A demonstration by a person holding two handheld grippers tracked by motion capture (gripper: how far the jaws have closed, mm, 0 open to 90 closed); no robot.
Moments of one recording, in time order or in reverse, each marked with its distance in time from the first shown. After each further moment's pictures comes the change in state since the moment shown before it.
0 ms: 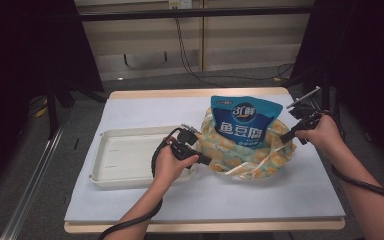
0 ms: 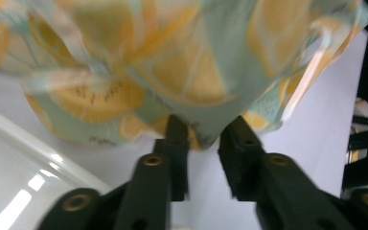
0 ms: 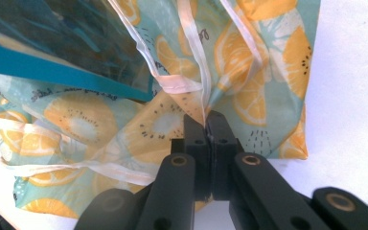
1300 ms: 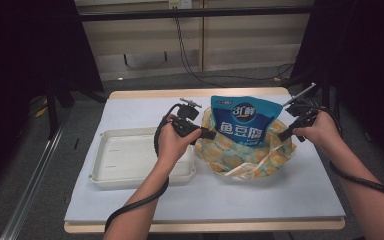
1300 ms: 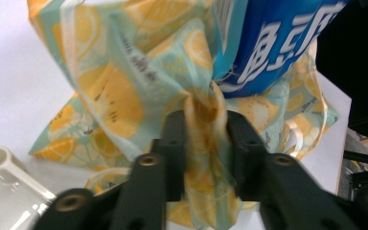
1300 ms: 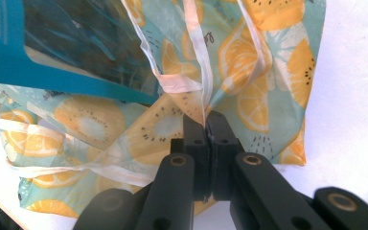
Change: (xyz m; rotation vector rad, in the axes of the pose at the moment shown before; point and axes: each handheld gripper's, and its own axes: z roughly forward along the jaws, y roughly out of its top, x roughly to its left) left arm 0.002 0.054 -0.026 -0.102 0.033 0.009; right arm 0.008 0.010 -0.004 0.017 -0.009 -0.042
